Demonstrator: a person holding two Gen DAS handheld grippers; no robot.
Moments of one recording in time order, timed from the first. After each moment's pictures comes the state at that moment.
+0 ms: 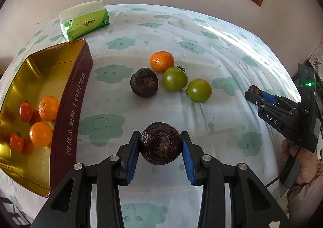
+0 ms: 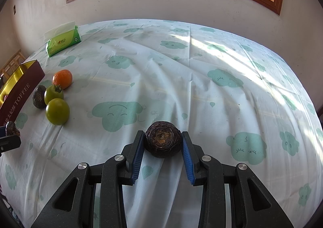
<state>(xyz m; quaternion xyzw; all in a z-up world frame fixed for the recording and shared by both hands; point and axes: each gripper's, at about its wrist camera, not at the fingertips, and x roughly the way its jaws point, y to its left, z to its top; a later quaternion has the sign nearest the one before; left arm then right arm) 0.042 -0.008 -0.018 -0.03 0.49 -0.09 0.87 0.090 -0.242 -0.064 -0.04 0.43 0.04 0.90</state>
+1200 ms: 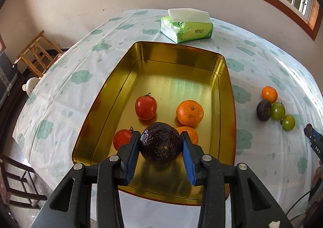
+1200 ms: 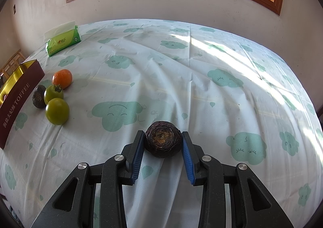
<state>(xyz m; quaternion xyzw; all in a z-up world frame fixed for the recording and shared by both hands) 0.030 0.152 -0.004 -0.06 0.47 0.11 0.87 0.091 -0.241 -0.064 -0.04 0.43 0.04 0.90</state>
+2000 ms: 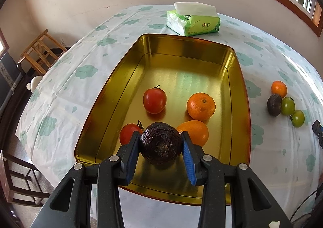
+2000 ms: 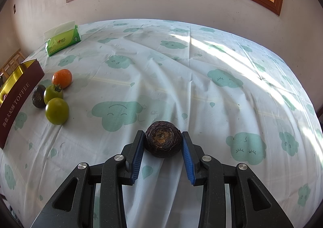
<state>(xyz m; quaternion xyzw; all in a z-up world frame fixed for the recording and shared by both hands) 0.028 0.156 -0.014 -0.05 0.48 0.12 0.87 0.091 -0.241 -0.064 -0.04 0.43 0.04 0.90</state>
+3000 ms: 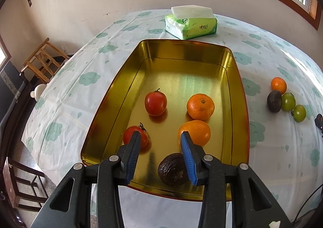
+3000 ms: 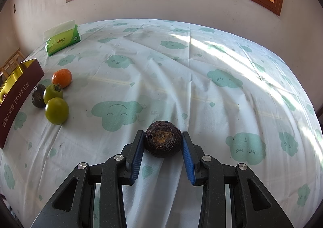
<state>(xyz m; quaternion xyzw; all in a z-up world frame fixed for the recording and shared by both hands) 0.024 0.150 -0.007 -0.02 0.47 0.13 0.87 0.091 -0.241 -0.064 -0.04 0.43 0.04 0.90</state>
